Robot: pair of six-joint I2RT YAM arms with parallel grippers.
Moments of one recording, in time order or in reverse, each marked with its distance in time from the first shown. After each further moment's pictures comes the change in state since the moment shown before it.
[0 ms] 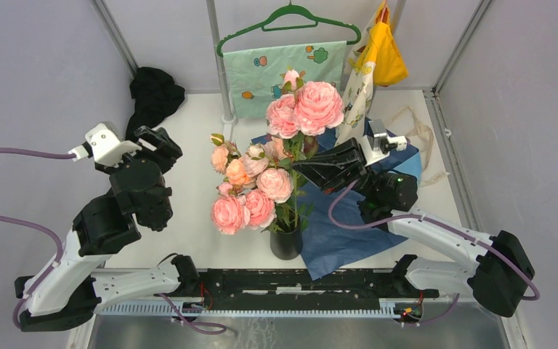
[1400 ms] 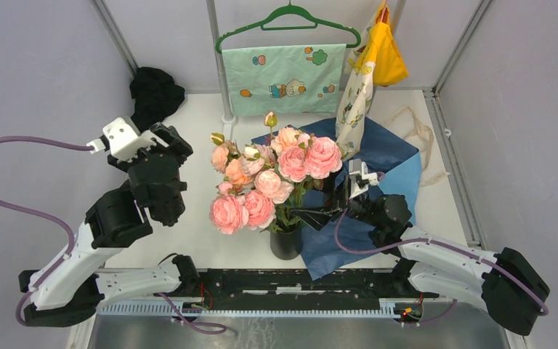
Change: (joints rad) left arm 0.000 0.058 0.000 0.000 0.000 0.000; right arm 0.013 -0.172 -0.392 -0.266 0.033 -0.329
